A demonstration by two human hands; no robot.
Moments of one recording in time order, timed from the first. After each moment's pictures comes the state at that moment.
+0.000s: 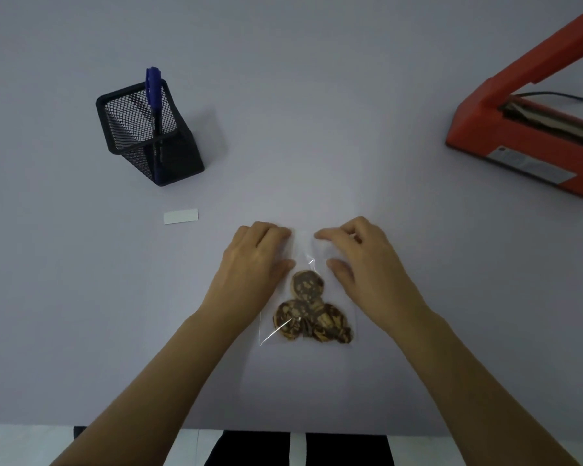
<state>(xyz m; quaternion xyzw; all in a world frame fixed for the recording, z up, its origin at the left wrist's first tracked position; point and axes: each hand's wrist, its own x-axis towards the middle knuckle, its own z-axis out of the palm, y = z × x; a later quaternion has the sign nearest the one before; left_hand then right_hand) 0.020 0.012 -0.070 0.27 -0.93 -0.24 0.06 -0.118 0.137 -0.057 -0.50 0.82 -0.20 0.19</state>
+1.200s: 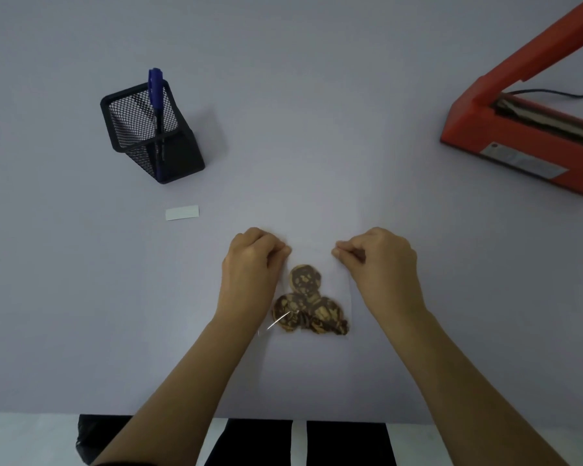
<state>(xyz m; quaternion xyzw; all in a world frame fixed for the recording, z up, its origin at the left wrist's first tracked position) 0.017 0.029 -0.078 0.38 -0.86 -0.29 0.15 -0.117 0.142 -0.059 -0.35 0.89 -0.25 0.17</state>
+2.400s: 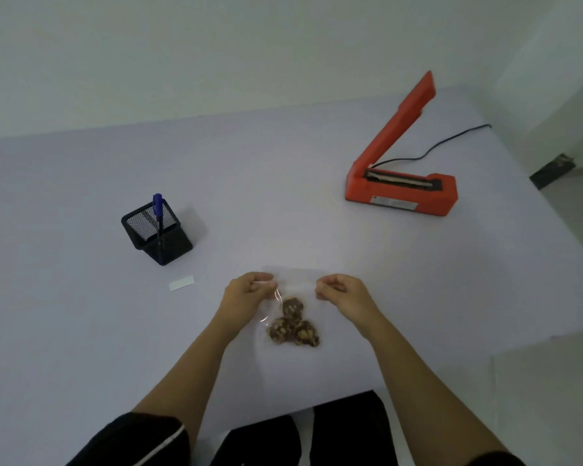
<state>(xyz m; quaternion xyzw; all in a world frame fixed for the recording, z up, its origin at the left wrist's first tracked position) 0.006 0.016 -0.021 0.39 -0.69 -0.62 -0.02 -0.111 0.186 -0.017 -0.06 0.77 -0.51 0.39</state>
